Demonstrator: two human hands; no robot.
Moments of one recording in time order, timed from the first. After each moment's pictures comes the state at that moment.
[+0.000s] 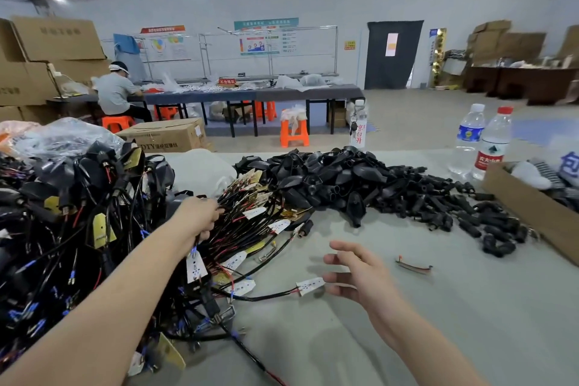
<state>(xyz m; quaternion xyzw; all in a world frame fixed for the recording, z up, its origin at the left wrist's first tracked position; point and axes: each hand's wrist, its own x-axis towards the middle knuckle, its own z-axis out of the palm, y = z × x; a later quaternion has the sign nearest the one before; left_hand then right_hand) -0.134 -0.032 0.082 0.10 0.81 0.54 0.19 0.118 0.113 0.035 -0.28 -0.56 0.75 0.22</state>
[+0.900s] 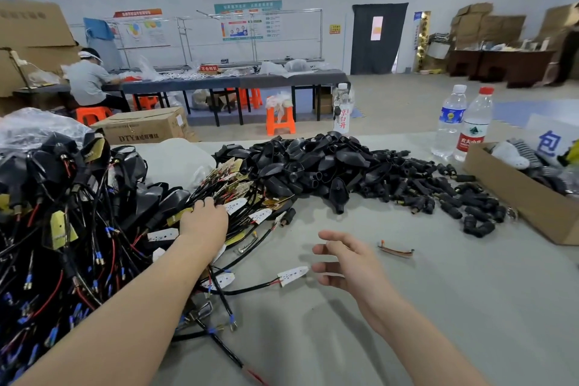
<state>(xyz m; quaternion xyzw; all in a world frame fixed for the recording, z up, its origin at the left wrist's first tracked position) -0.126 0.013 0.029 0.30 0.94 -0.14 -0.11 0.124 0.126 0.029 -0.29 -0.56 0.75 0.22</state>
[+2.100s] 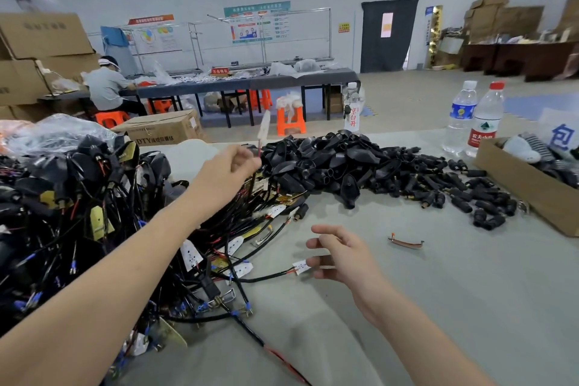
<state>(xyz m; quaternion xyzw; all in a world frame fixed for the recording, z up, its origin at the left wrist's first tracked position) -0.091 -0.009 0.122 0.42 0.82 0.38 -0.05 0.117 0.097 0.035 -0.25 -0.58 0.75 0.21</state>
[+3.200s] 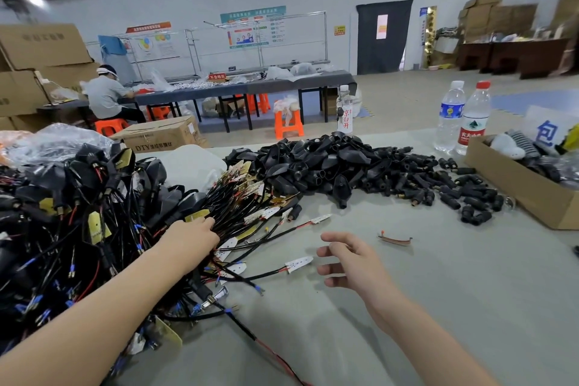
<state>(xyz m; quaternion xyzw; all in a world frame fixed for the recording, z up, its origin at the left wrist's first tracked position) -0.111 -0.059 0.046 0.45 0.83 -0.31 -0.12 0.146 0.110 0.024 -0.27 -0.58 0.73 0.22</state>
